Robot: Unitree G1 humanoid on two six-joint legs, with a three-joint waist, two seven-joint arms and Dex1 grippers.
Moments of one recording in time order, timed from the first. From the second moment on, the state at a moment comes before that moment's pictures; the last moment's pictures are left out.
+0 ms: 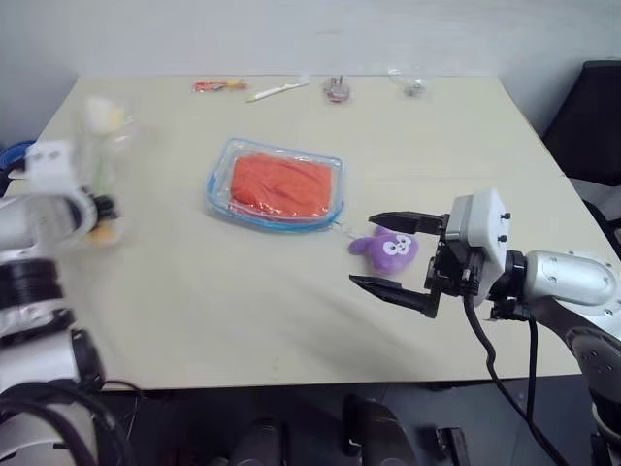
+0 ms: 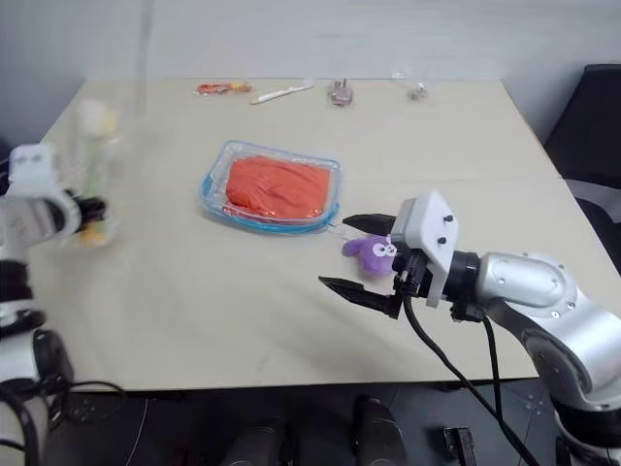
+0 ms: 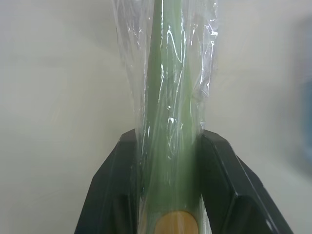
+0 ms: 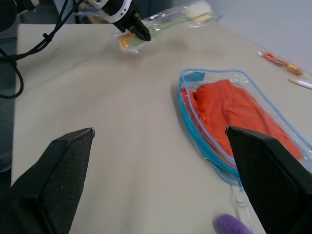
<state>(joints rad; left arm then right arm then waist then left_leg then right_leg) -0.79 0.82 0.41 0.38 -0.15 1.18 -0.17 -0.39 -0.81 -0.07 -0.67 0.79 0.70 0.74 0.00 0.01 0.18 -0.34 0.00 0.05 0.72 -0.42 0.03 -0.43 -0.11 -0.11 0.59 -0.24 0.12</state>
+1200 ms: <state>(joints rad) -0.83 1.00 -0.10 0.39 0.02 -0.06 -1.04 -0.38 -0.80 -0.09 -0.61 0.70 0.68 0.75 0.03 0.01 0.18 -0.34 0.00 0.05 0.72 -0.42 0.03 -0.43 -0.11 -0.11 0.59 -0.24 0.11</state>
